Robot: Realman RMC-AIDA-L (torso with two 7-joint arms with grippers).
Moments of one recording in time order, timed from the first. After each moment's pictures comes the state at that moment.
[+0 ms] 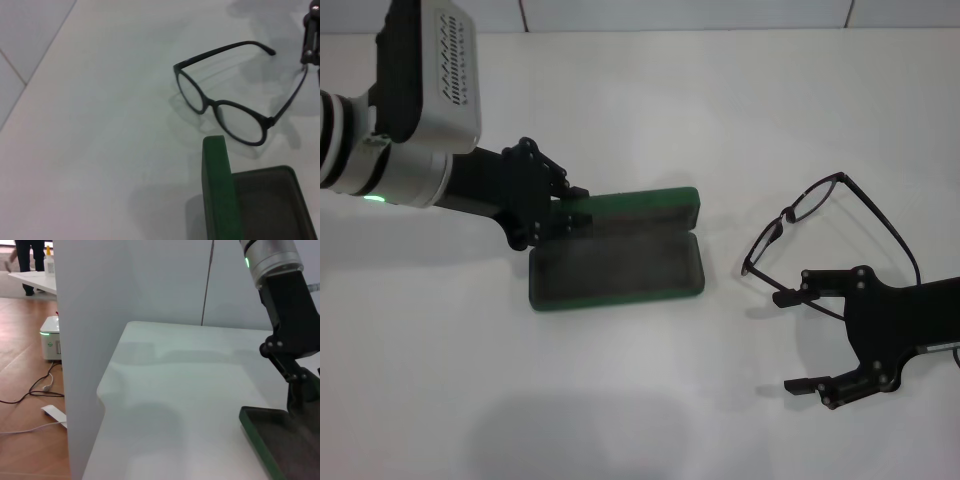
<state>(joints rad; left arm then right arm) -0.52 -2.09 1.13 1.15 2.27 1.42 -1.43 0.49 1.98 -1.23 -0.70 -1.79 -1.57 0.98</state>
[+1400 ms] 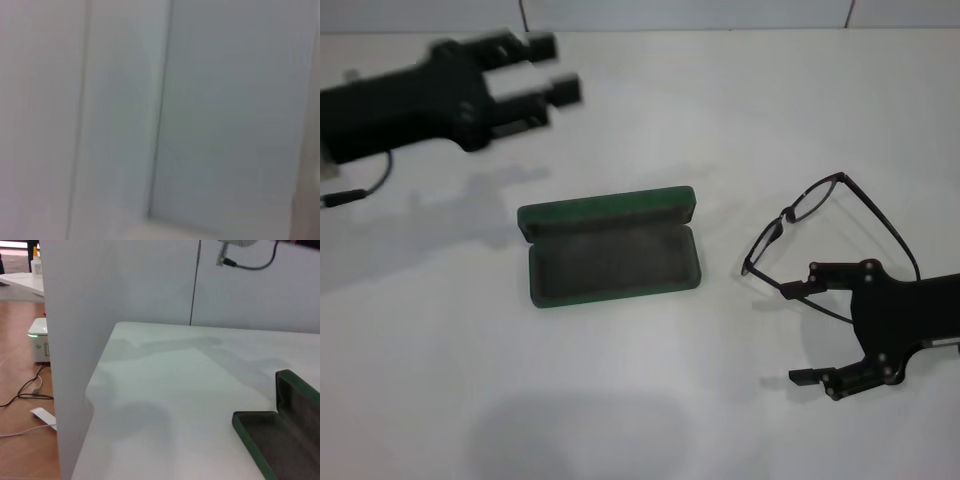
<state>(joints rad) -0.45 -2.02 0.81 0.80 1.57 1.68 -1.42 0.48 1.98 -1.21 -0.69 -1.79 -1.57 0.98</state>
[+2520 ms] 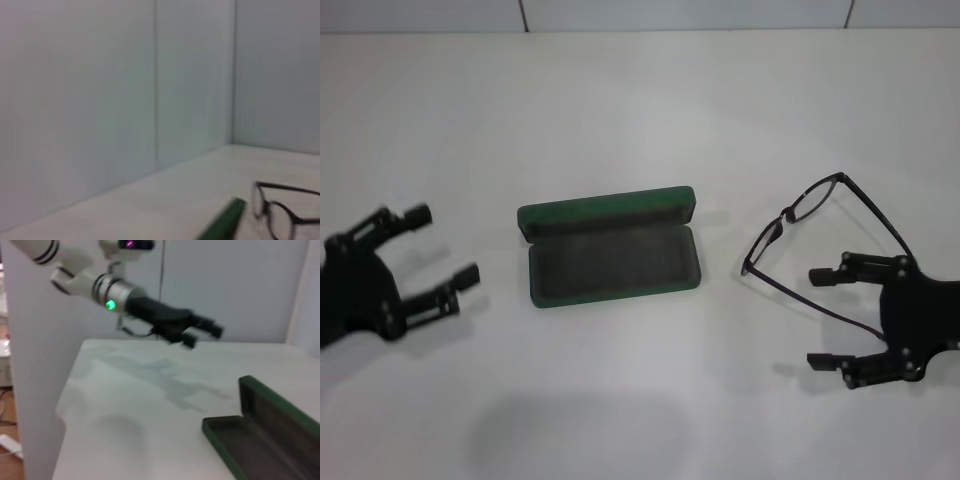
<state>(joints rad) -0.14 -2.07 0.64 0.67 1.71 1.65 -0.91 0.40 1.99 -1.09 -0.69 -1.77 -1.59 0.96</state>
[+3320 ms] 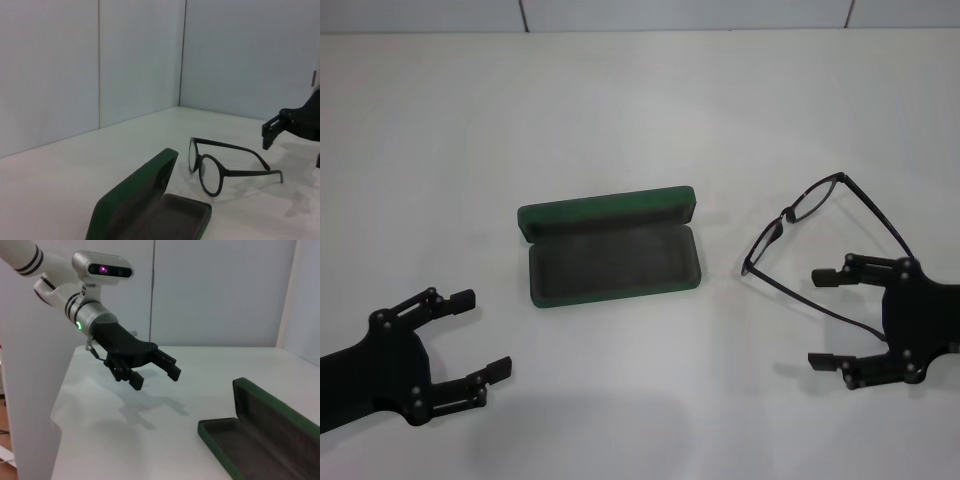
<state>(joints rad) -0.12 -2.09 0.65 0.67 1.89 1.71 -0.91 0.39 2.00 -1.06 -0.69 -1.78 -1.60 0.95</state>
